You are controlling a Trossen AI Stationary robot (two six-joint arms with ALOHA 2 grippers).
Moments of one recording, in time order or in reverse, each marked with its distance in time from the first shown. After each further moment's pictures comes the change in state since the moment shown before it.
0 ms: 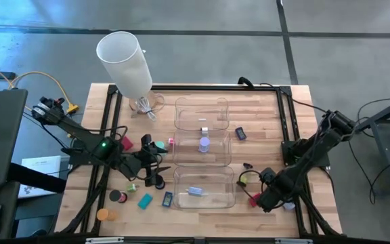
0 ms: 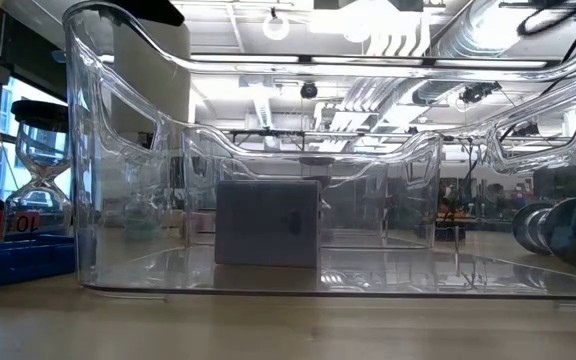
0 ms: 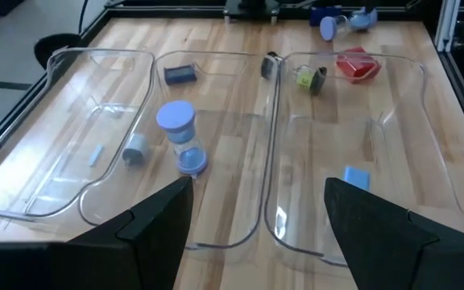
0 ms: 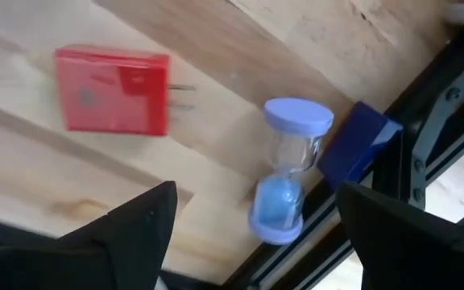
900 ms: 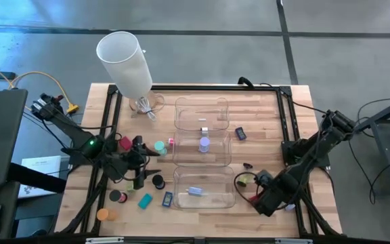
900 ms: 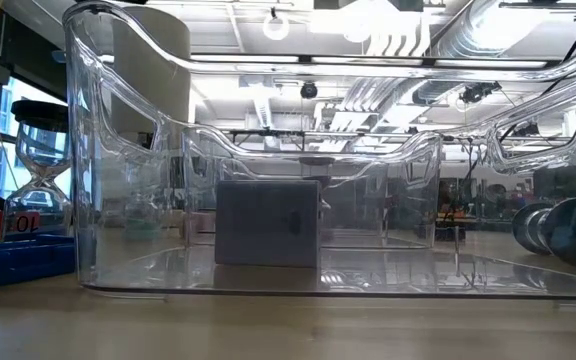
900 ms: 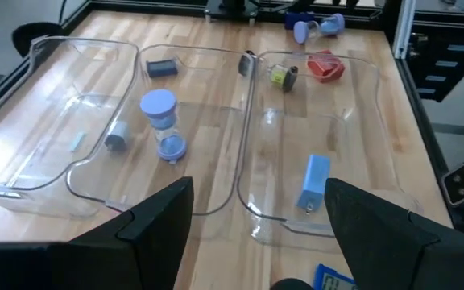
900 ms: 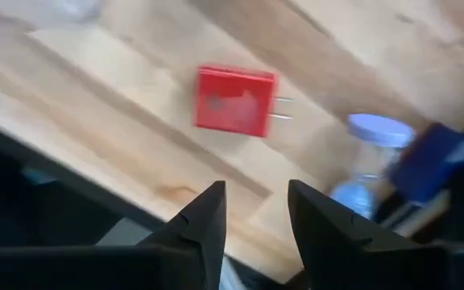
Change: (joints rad) left arm -0.096 -0.101 0.000 -0.109 -0.011 -0.111; right arm -0.004 0.000 0.143 0.021 0.118 0.005
